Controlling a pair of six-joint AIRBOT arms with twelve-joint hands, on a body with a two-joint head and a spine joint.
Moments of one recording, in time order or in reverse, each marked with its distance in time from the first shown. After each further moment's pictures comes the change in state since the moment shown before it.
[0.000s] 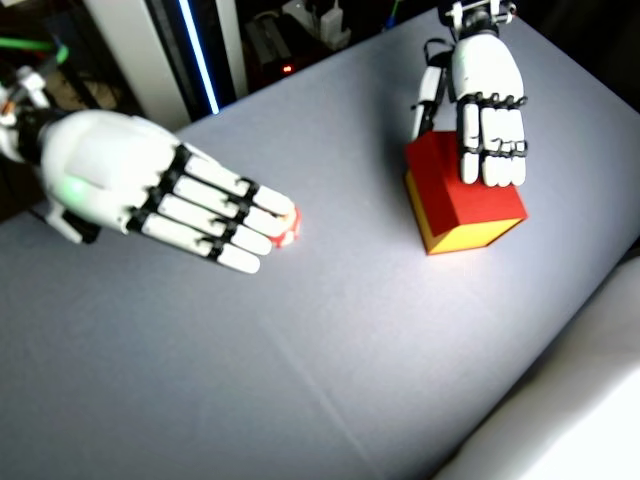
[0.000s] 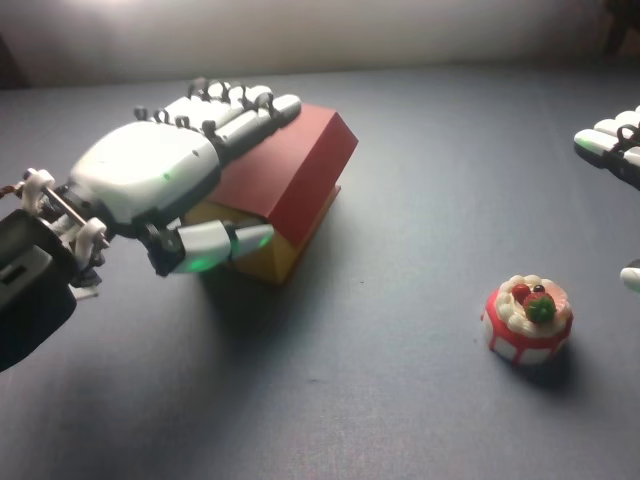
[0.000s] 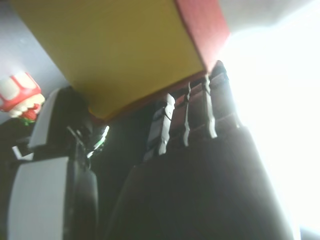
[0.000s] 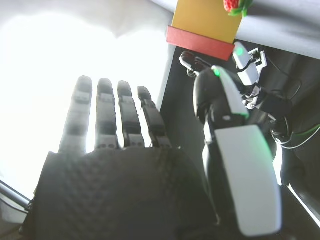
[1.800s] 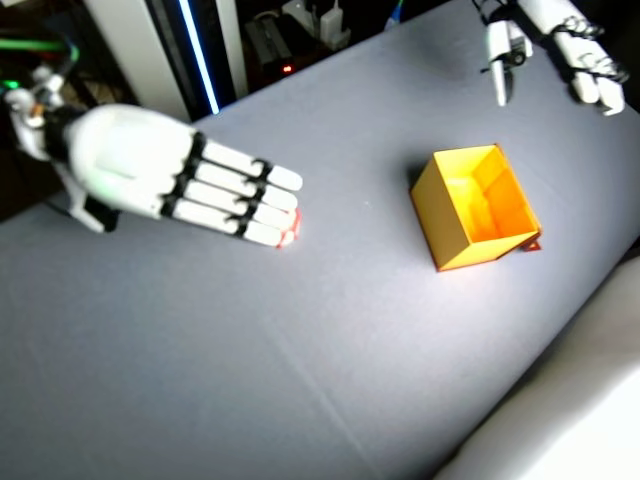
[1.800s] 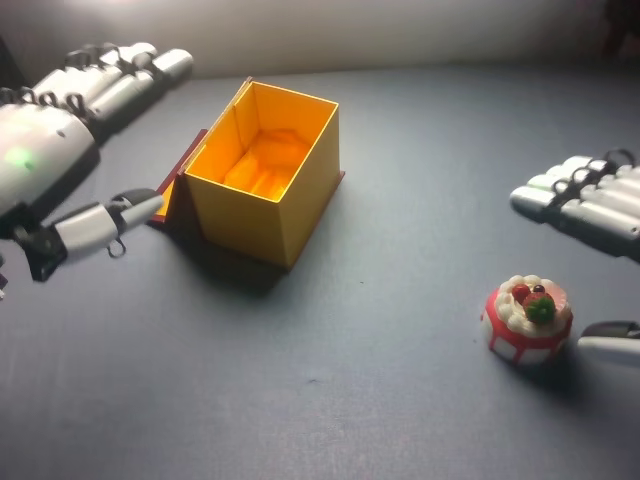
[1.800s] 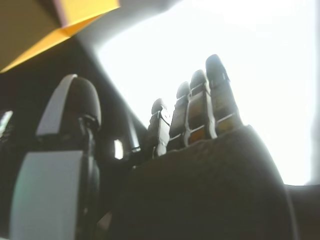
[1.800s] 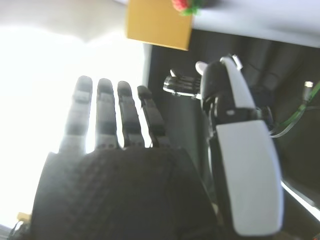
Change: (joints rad) left arm 0.175 0.179 -0.088 -0.023 -0.258 -0.080; right arm 0.050 -0.075 0.057 -0.190 -0.105 0.156
